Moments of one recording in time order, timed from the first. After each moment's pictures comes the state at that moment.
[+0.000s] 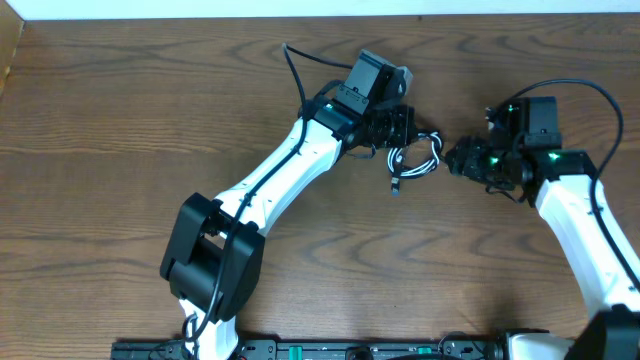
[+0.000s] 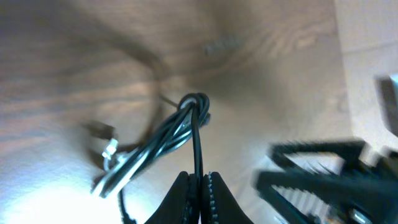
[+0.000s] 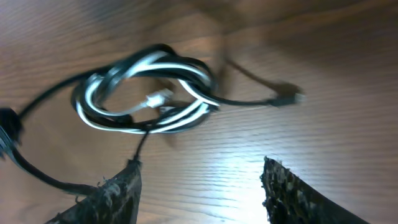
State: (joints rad) left arm -0.60 1.95 1.58 -0.51 0.50 -0.55; right arm 0.05 1.47 1.02 -0.65 -0.30 0.39
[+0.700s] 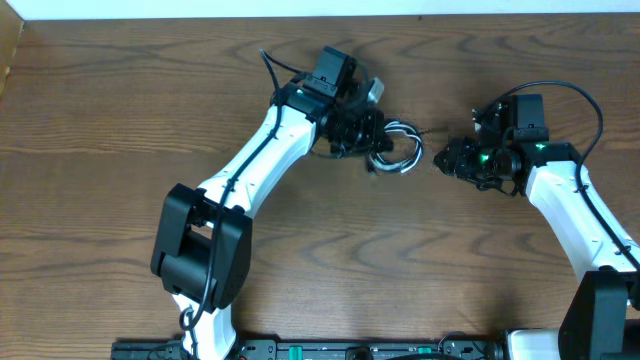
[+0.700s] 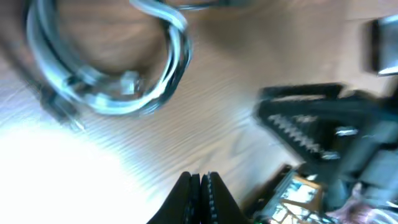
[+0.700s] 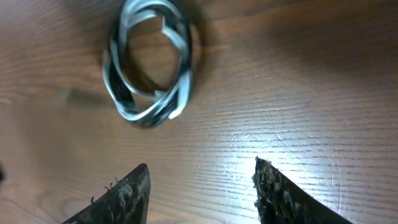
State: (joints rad) left arm -0.48 1.96 1.58 -0.76 0.67 -0.47; right arm 0.05 1.56 1.02 -0.61 -0.39 0.39
